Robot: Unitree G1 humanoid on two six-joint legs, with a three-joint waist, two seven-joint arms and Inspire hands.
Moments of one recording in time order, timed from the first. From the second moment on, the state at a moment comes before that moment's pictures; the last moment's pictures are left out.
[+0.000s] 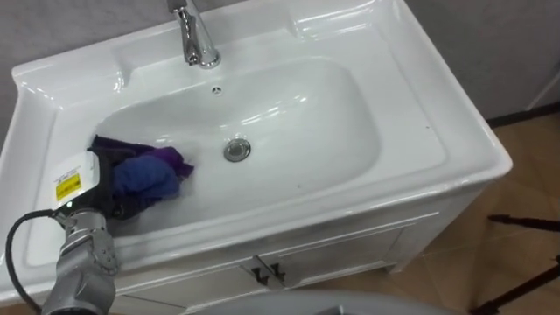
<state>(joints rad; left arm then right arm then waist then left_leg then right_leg) 0.16 0.35 0.09 0.47 0.86 0.08 0.30 0.15 -0.33 -0.17 1.24 -0.06 0.15 -0.01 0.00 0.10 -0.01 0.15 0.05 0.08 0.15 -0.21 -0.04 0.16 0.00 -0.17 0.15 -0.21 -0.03</state>
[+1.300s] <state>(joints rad) 0.14 0.36 0.26 0.18 0.78 0.04 0.50 0.16 -0.32 -0.02 1.30 0.00 0.09 0.01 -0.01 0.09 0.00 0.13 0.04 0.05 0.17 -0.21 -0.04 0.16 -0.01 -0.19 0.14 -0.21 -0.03</state>
